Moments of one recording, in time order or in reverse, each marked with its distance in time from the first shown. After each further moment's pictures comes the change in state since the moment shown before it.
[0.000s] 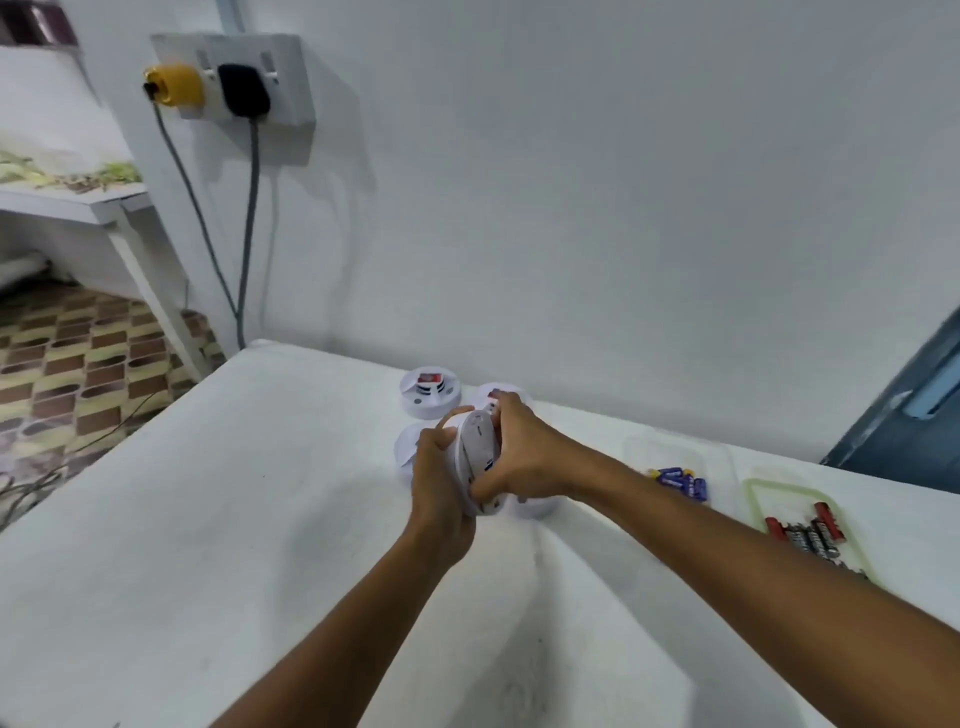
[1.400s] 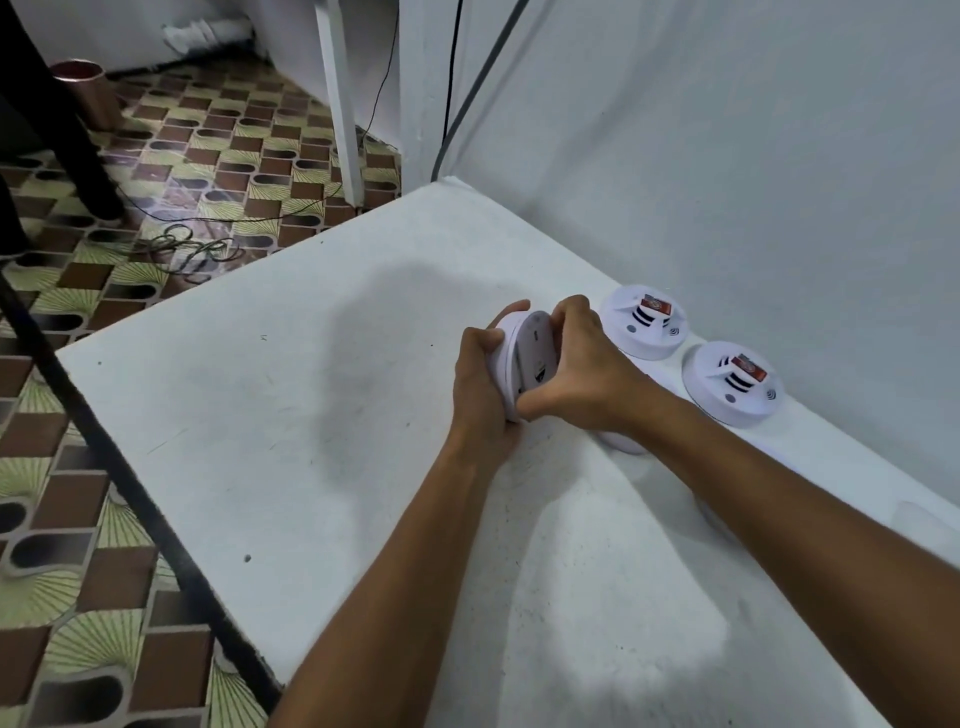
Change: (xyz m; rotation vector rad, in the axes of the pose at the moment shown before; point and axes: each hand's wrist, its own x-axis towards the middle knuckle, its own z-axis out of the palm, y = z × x) left_hand 0.067 0.030 -0.149 -0.369 0.123 0.239; right_hand 0.127 -0.057 0.116 -0.127 -0.116 -0.219
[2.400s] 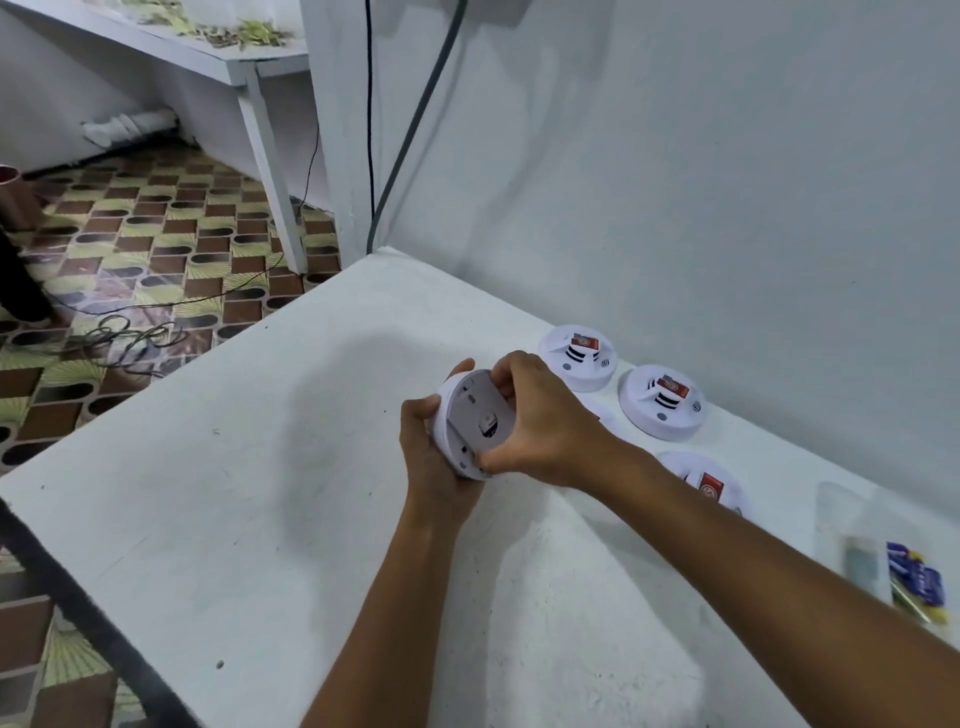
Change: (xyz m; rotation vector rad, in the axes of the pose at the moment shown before) left_hand -0.011 0.007 0.006 -0.164 -0.089 -0.107; right_hand -0.015 -0.001 -0.005 -0.096 0.133 -0.134
